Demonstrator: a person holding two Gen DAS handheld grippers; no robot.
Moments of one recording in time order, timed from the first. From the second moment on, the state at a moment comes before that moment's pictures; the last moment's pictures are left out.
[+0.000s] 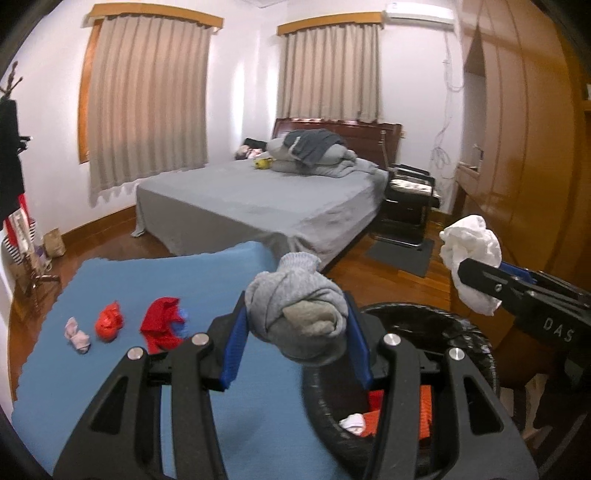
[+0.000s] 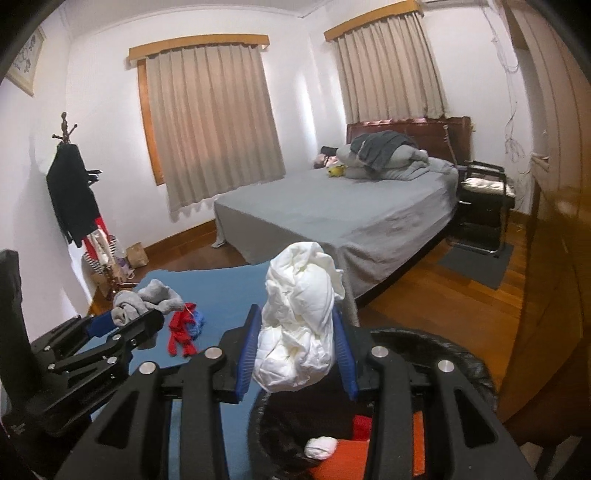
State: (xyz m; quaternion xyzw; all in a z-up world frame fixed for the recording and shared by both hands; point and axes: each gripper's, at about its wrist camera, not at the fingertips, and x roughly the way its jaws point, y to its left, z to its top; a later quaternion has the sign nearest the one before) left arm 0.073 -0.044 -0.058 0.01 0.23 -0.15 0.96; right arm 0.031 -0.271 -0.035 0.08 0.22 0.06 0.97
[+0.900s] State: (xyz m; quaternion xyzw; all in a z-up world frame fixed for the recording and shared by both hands) left arm 0.089 -0.132 -0.107 0.04 0.26 -0.25 0.93; right arm 0.015 -0.354 -0.089 0.10 0.28 -0.03 0.95
